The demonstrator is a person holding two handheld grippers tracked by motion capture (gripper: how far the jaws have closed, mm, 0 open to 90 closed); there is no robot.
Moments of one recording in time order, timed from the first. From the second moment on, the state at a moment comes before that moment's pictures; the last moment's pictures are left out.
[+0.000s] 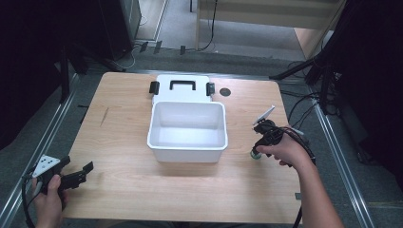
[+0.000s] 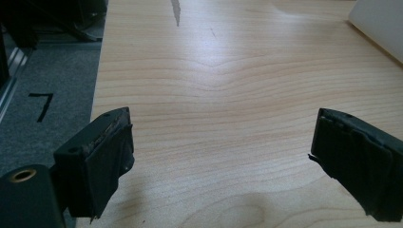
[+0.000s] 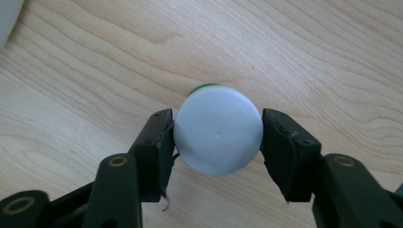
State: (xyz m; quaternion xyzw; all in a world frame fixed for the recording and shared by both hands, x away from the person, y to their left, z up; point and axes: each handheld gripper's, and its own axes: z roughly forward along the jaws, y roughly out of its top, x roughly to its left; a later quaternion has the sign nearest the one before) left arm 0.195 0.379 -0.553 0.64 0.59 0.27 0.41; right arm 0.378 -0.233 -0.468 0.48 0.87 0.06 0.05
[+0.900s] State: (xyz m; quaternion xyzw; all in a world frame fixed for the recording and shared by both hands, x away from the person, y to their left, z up) left arm 0.195 0.379 -0.553 0.64 0.59 0.27 0.41; right arm 0.386 -0.216 -0.427 0.43 0.90 0.06 0.04
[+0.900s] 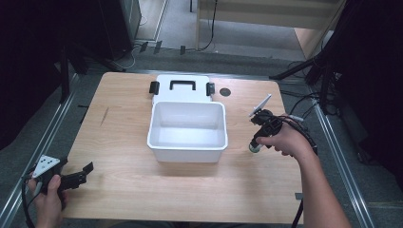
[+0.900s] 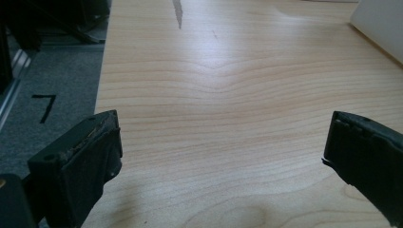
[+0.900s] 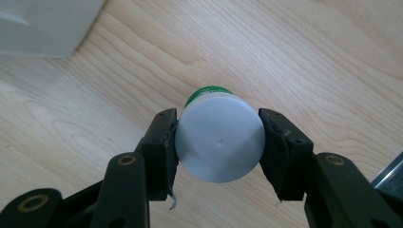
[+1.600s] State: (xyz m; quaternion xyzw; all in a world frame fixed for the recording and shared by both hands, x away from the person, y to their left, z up) left arm 0.195 0.378 -0.553 0.64 0.59 0.27 0.41; right arm 0.395 -0.179 -0.364 0.39 0.92 0.06 0.04
